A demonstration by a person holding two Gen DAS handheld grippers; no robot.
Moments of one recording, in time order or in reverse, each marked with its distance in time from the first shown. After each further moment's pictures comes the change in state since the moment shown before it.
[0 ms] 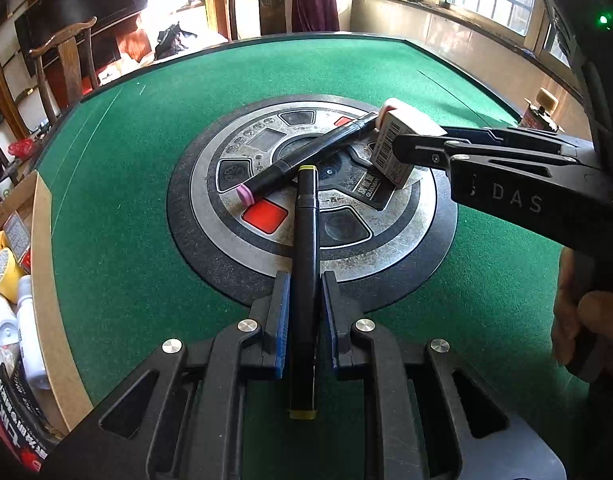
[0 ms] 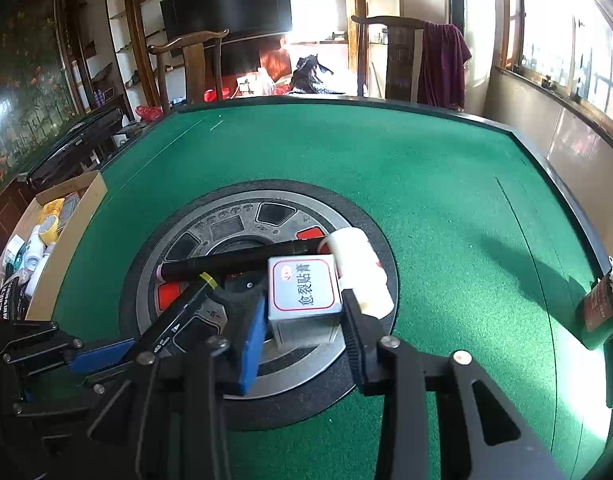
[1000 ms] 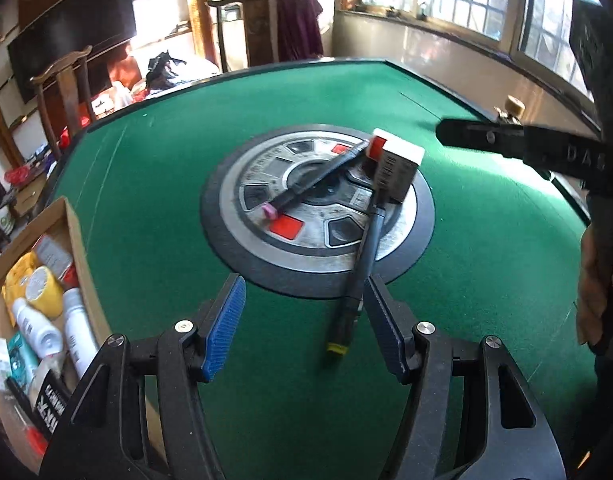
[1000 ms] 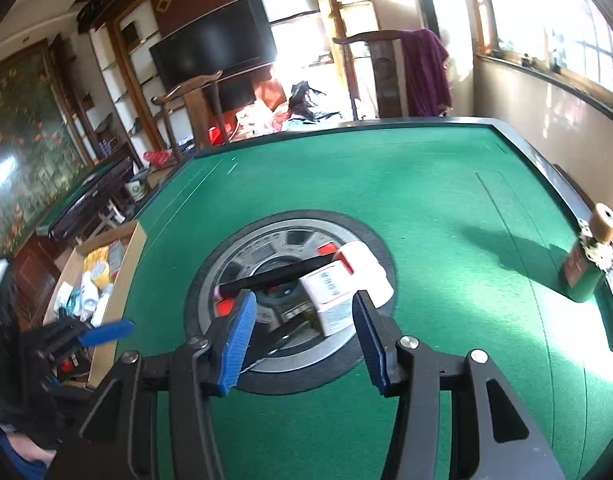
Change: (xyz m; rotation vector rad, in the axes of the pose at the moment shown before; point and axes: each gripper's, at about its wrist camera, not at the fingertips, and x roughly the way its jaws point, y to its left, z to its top) left arm -0.044 0.008 -0.003 0.101 -0.057 -0.029; right arm -0.072 -0.014 -0.004 0.166 -0.094 0.087
